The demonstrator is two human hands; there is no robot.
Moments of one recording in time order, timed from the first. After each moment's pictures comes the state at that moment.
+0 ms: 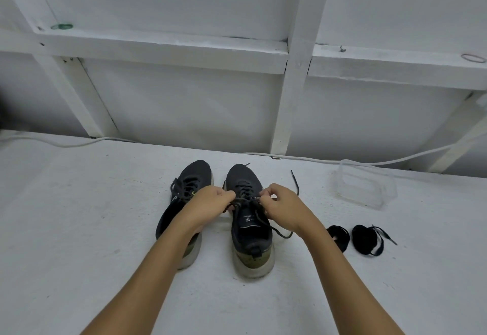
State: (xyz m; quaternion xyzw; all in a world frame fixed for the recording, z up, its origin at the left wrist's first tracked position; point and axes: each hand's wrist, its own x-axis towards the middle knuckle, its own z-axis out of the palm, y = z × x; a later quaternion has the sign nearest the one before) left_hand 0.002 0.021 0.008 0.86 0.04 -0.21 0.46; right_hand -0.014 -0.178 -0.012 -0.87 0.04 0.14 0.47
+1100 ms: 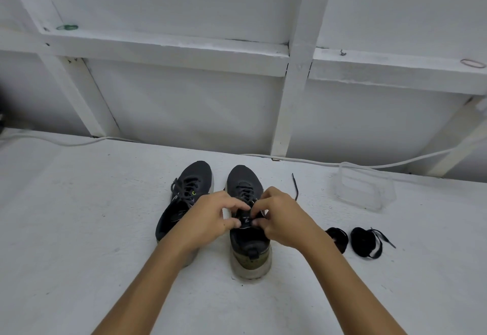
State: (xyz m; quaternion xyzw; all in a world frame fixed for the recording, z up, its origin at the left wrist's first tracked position) left_hand -0.028 0.031 0.010 0.90 -0.17 -0.11 0.37; right_hand -0.037 -0.172 0.006 -0.95 -0.13 0.10 0.25
